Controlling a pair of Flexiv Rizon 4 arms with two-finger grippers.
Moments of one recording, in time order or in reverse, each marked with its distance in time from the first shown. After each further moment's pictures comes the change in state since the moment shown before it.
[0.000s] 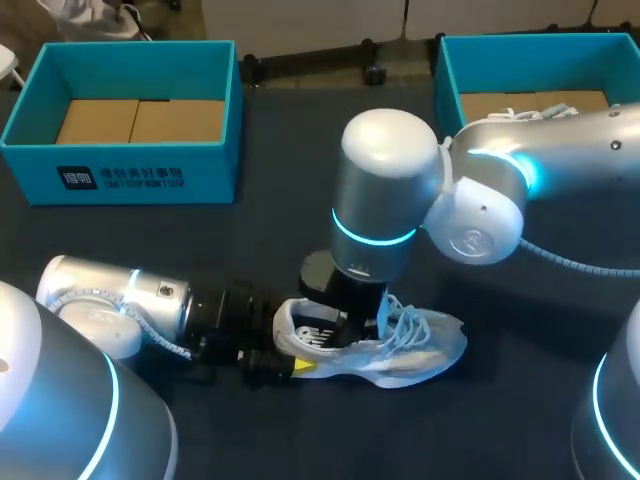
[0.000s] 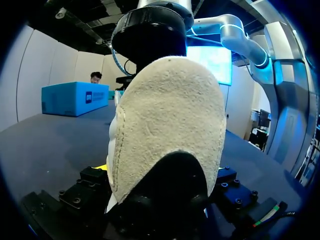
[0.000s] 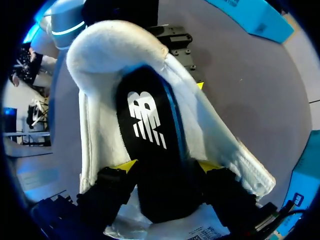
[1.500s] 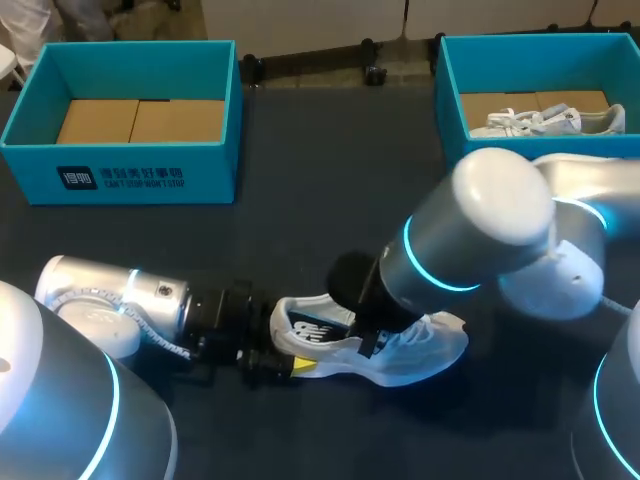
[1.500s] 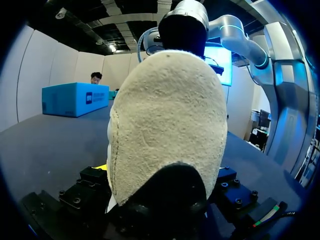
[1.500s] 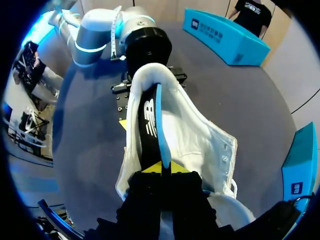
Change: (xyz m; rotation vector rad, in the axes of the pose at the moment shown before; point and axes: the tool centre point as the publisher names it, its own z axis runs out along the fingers) left arm 0.000 -0.002 -0.001 0.003 -0.002 0.000; right arm 0.011 -0.003 -0.041 -0.343 -0.136 0.012
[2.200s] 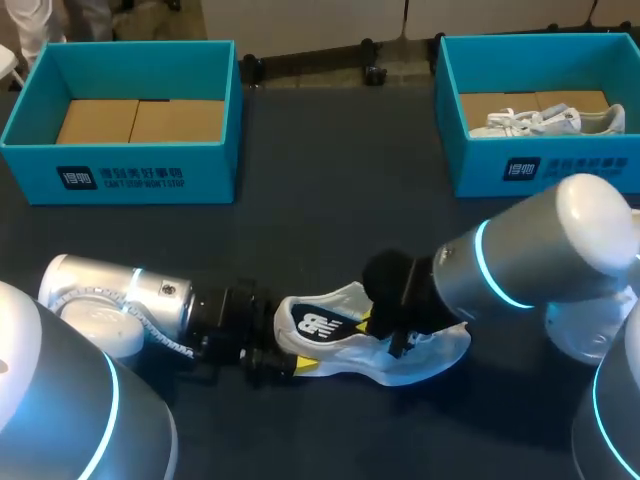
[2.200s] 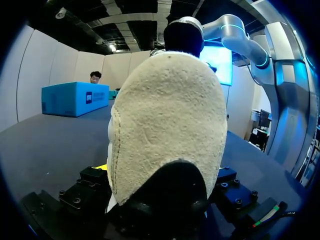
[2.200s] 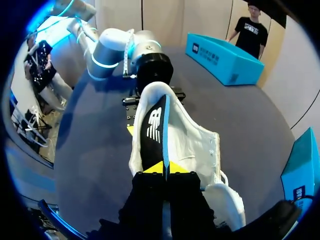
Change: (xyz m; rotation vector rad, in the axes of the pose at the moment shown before) left arm -0.002 0.001 0.003 -0.002 0.000 0.000; right arm -0.007 -0.004 -0.017 -0.231 0.018 -0.052
